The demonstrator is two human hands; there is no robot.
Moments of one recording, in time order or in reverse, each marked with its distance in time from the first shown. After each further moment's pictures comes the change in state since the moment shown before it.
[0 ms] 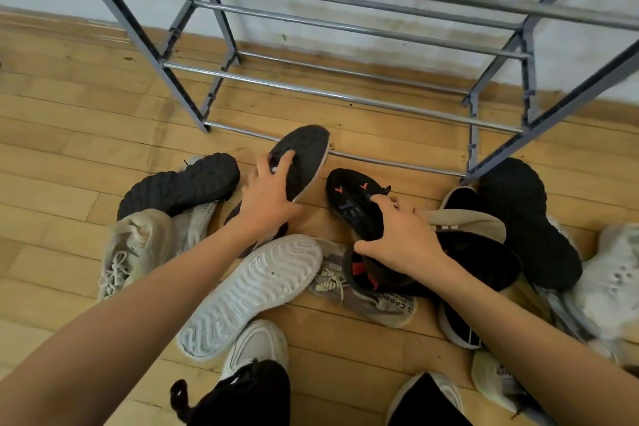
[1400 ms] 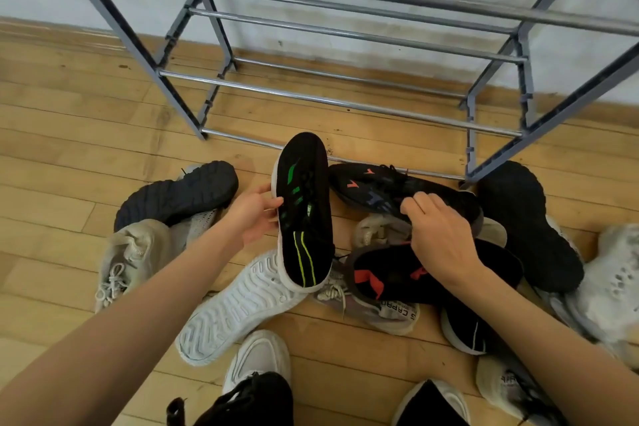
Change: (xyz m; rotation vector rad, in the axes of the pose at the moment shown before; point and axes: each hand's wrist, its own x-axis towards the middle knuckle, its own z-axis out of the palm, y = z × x) left_hand 0.009 -0.029 0.002 -1.451 -0.319 -0.492; right_hand 0.008 0.045 0.001 -0.356 0.602 -0.347
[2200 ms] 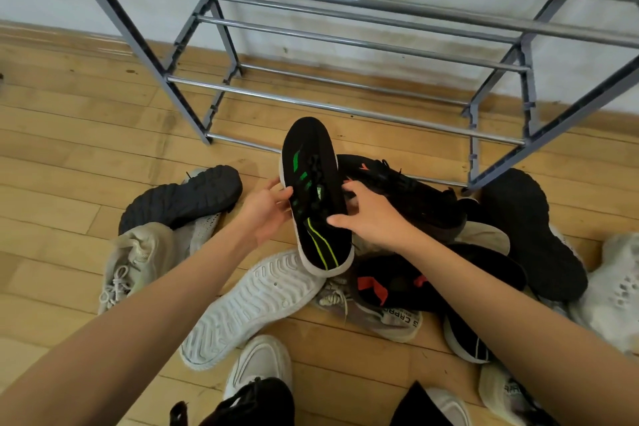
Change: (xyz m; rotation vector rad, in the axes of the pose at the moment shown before) left_hand 0.006 0.002 0.015 -0.173 -0.046 0.095; right_hand 0.068 -0.058 0.001 0.890 -0.581 0.328
